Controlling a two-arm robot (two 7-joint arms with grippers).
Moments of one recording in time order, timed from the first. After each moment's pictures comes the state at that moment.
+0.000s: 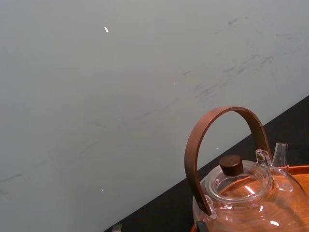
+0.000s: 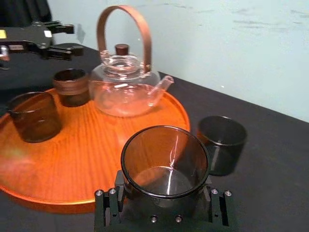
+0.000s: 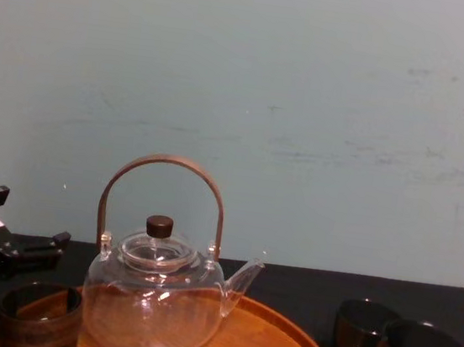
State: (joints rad) left arm -0.20 0.60 0.45 -1.41 -0.25 -0.12 0.03; right arm -0.03 0.48 -0.28 -1.58 0.31 0.02 0.45
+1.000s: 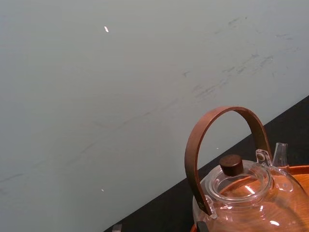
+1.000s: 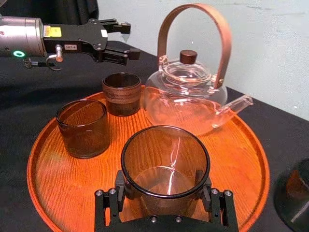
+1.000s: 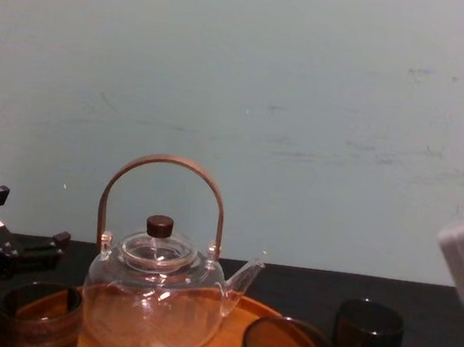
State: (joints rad) left arm -0.20 0.60 0.45 -1.41 -0.25 -0.12 0.03; right arm 0.11 0.39 -0.47 -1.50 0.24 0.03 0.47
